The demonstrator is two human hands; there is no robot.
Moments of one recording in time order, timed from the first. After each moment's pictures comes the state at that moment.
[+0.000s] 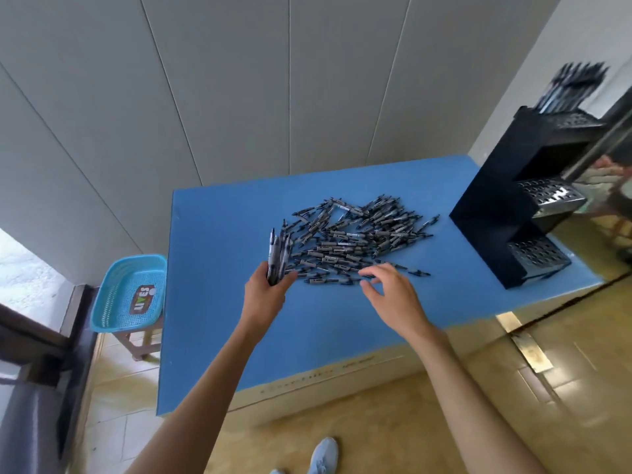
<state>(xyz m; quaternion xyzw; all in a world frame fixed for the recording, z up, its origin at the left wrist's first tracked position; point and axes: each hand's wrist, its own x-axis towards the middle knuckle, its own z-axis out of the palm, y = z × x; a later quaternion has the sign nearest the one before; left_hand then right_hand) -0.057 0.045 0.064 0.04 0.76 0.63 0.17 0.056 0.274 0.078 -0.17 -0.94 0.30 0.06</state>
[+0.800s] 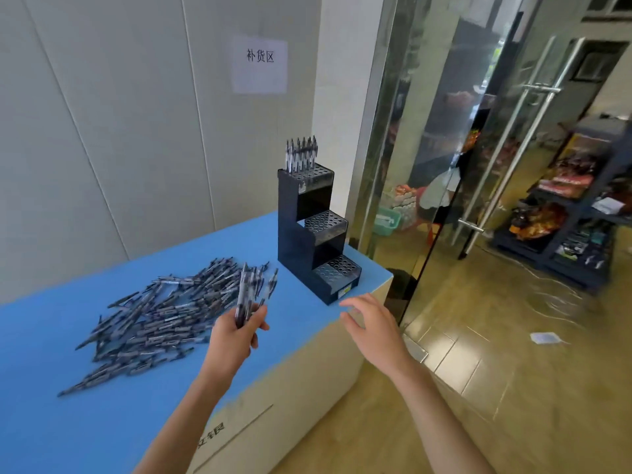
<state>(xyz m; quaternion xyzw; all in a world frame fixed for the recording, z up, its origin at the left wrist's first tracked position) 0.106 0.261 0.149 0.24 0.69 0.63 0.26 0.301 0.437 0.162 -0.33 -0.88 0.26 0.21</state>
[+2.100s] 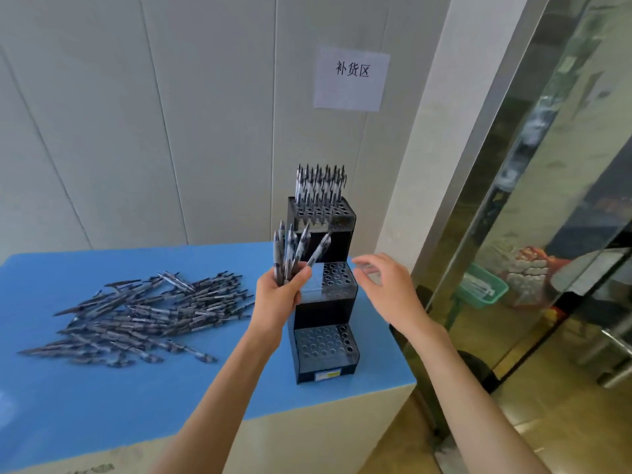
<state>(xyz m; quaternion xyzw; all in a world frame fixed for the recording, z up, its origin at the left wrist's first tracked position) 0.107 0.567 0.202 0.09 0.63 0.77 0.09 0.176 0.762 0.232 -0.08 -0.92 0.31 0.21</state>
